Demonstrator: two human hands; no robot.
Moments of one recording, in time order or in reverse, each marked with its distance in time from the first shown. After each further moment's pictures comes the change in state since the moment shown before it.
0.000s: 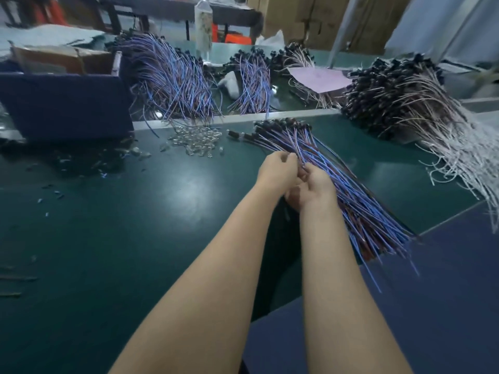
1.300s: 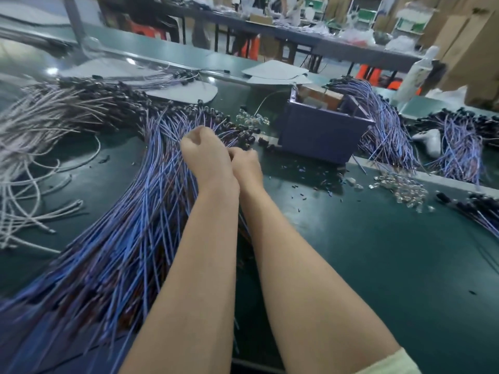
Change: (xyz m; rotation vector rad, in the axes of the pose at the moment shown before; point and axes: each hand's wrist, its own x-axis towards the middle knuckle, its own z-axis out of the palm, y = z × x) left_hand -0.169 -0.034 -0.360 -0.807 1.277 0.154; right_hand -0.130 0.359 0.188 -1.709 -0.819 -0.388
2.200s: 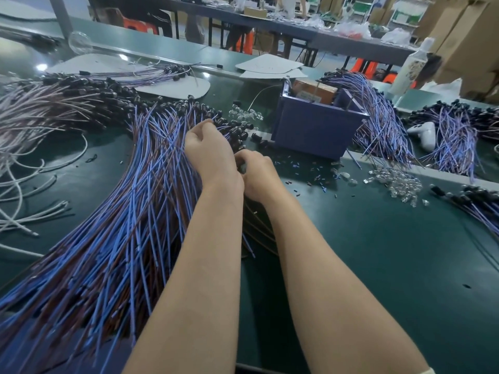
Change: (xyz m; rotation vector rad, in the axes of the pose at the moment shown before) left_hand -0.004 -0.009 0.013 -0.013 -0.014 0.018; right_hand 0.011 0.039 -0.027 -0.330 -0.020 -0.223
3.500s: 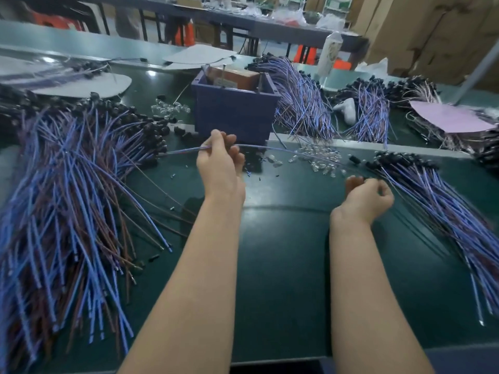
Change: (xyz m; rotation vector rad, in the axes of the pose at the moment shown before) left_hand -0.069 -0.089 0.066 -0.263 -0.362 -0.330; right_hand -0.114 0.170 -0.119 1.442 1.497 0.596
